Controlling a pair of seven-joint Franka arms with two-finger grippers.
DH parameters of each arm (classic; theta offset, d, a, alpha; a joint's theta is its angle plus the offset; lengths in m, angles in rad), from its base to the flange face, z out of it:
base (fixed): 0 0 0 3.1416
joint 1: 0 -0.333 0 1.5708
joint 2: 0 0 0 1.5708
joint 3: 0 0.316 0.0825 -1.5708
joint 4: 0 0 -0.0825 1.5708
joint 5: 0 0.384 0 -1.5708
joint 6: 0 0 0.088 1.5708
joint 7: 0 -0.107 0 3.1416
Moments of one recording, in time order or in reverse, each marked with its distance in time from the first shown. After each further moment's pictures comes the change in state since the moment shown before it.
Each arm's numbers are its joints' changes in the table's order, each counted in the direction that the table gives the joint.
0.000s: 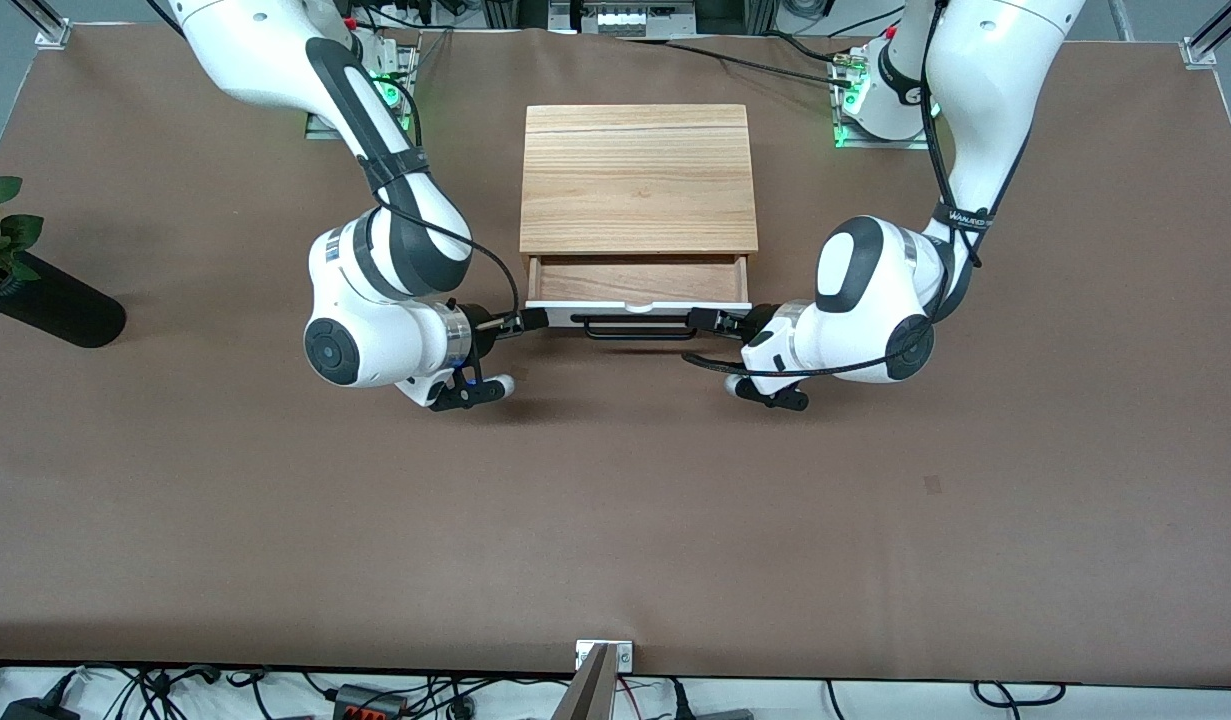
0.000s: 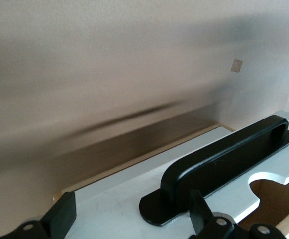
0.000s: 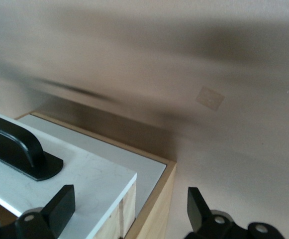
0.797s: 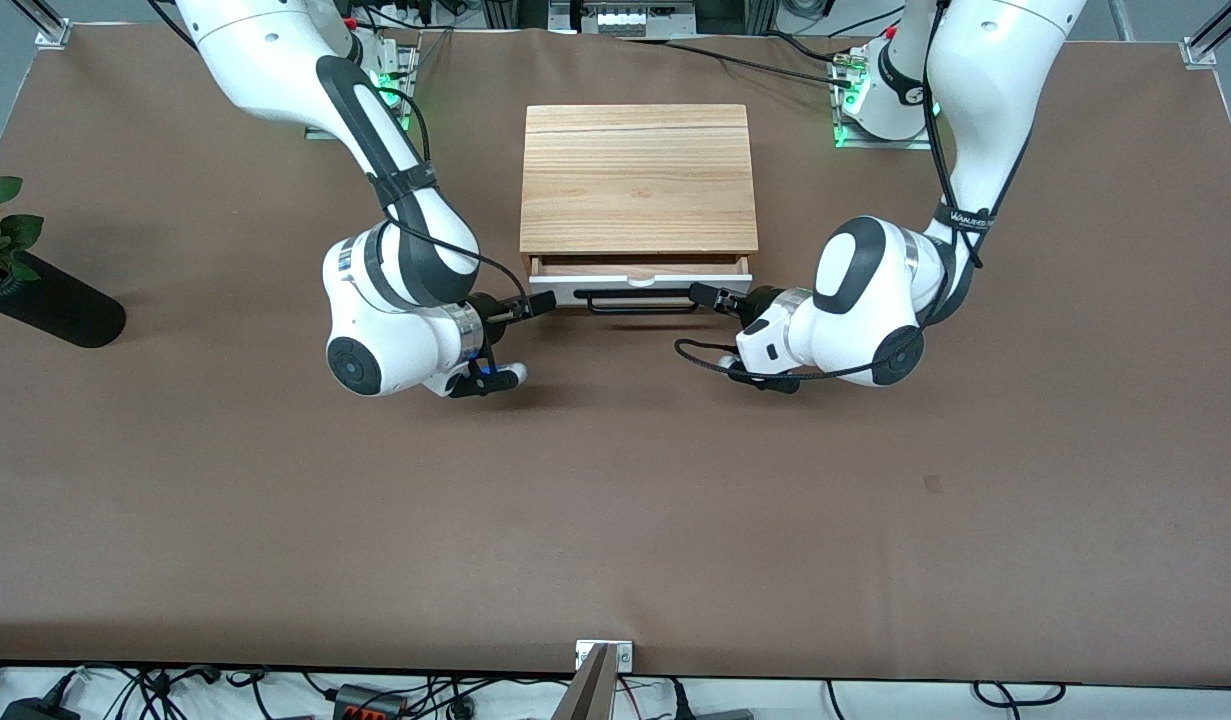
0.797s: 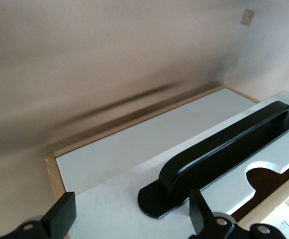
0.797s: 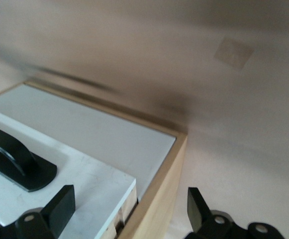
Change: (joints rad) left arm -0.003 0.000 0.000 0.002 0.000 0.156 0.000; right arm -0.006 0.037 0.003 0.002 0.051 0.123 0.005
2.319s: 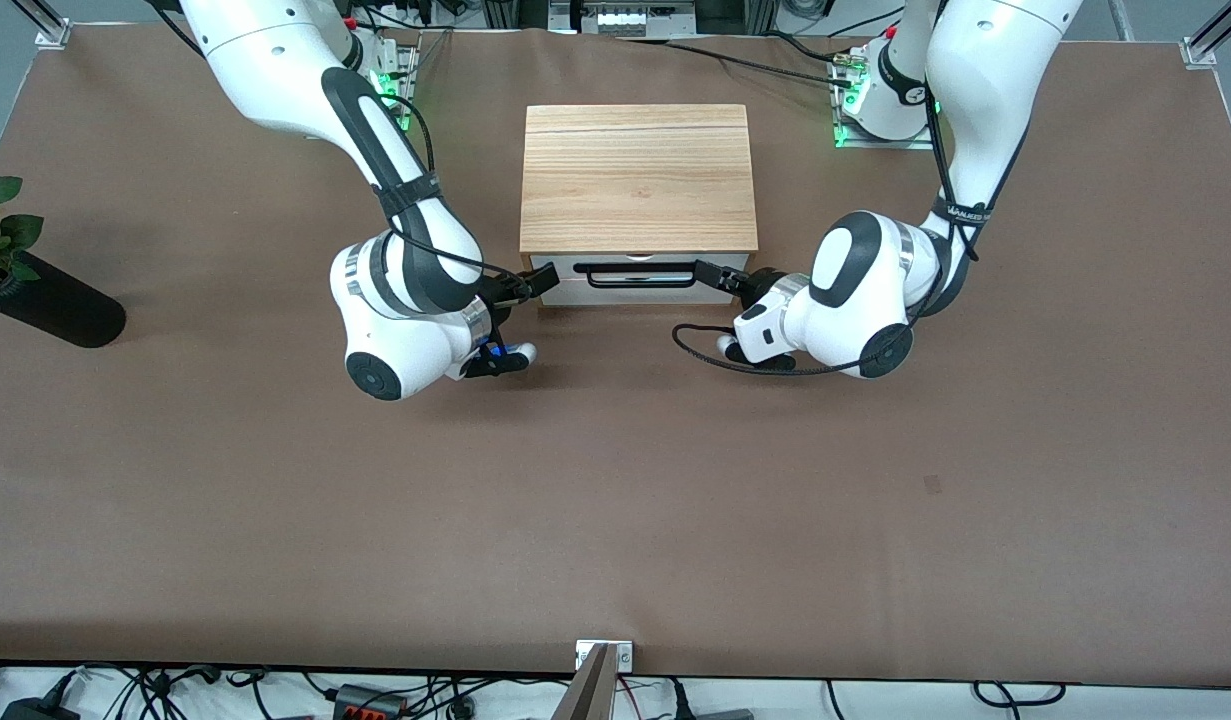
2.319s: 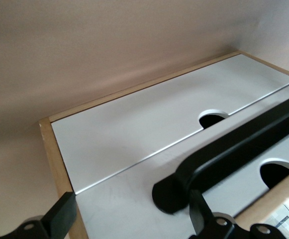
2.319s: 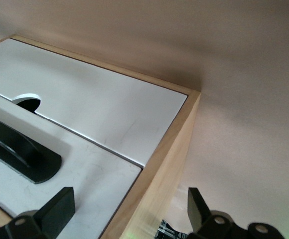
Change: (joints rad) left arm -0.002 -0.025 -0.001 0.052 -0.004 0.071 -0.001; right arm -0.004 0.023 0.000 -0.001 0.041 0.129 0.002
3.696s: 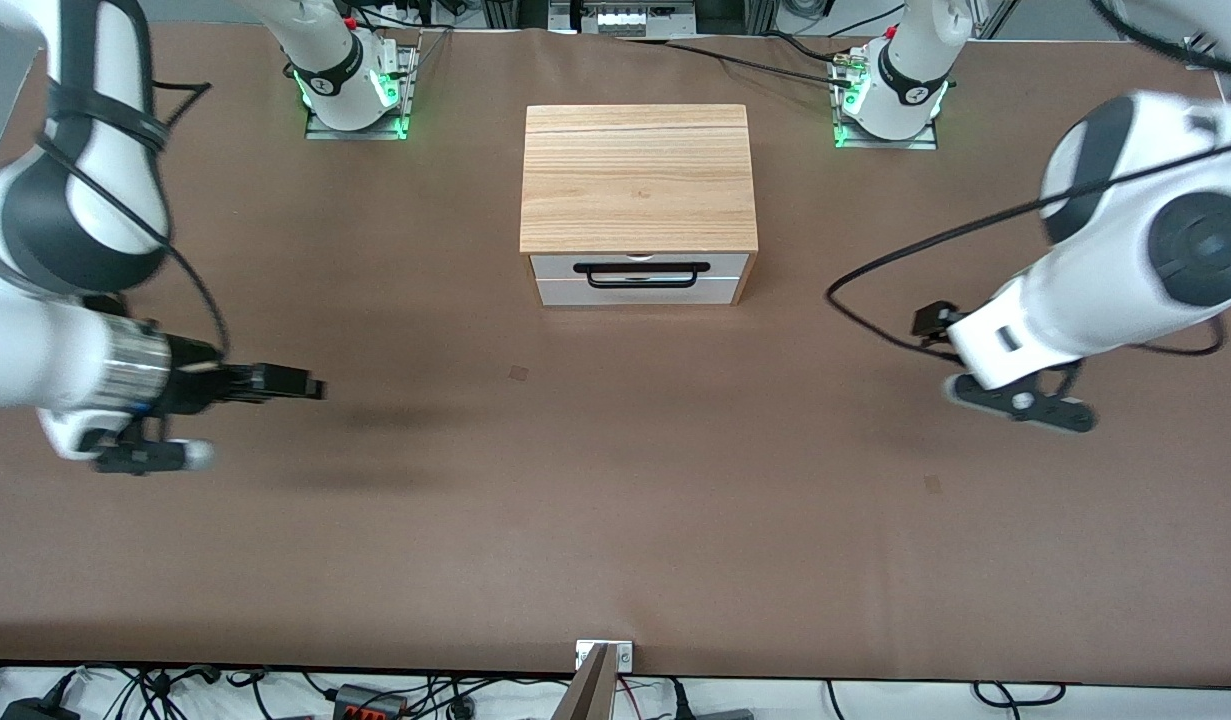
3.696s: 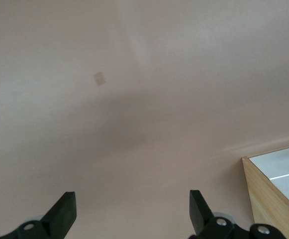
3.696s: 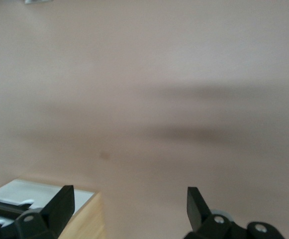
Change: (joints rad) left arm -0.168 -0.138 0.043 -0.520 0.718 0.273 0.006; right arm 0.218 -0.134 -0.244 -0.403 -0.263 -0.005 0.009
